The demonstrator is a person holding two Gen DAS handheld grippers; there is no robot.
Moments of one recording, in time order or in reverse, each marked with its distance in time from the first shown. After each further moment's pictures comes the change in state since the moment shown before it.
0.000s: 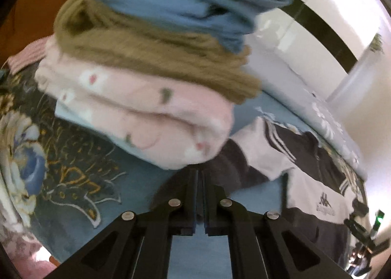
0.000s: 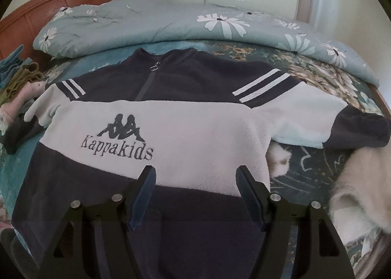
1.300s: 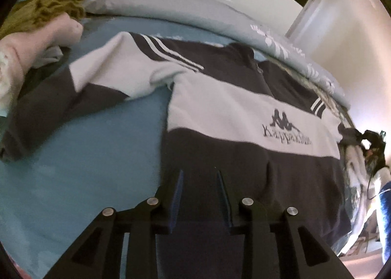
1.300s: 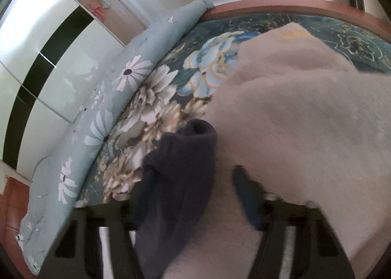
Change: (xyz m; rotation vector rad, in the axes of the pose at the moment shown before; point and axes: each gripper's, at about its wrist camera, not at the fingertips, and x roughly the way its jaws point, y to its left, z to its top) left arm 0.065 -0.193 -0.120 0.304 0.213 -0.136; right arm -0.015 -0.395 -0.002 1.079 -0.230 -0.162
